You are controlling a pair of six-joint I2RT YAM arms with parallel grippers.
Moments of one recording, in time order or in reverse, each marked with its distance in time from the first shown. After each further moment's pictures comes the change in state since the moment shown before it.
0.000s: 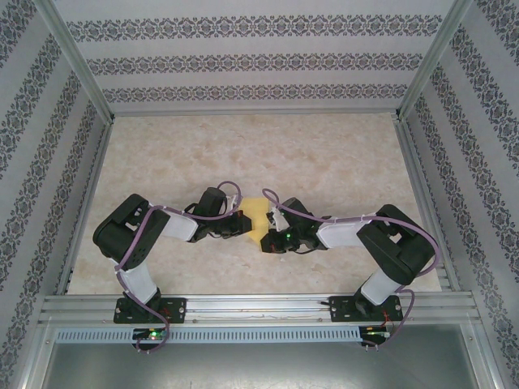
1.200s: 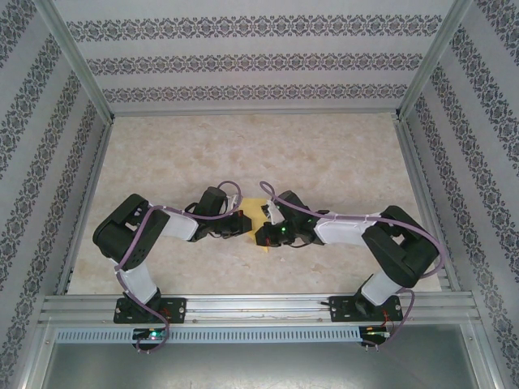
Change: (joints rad) left arm -0.001 -0.001 0.009 -0.021 -0.003 0.000; right arm 0.016 -0.019 0.095 -0.073 0.025 0.010
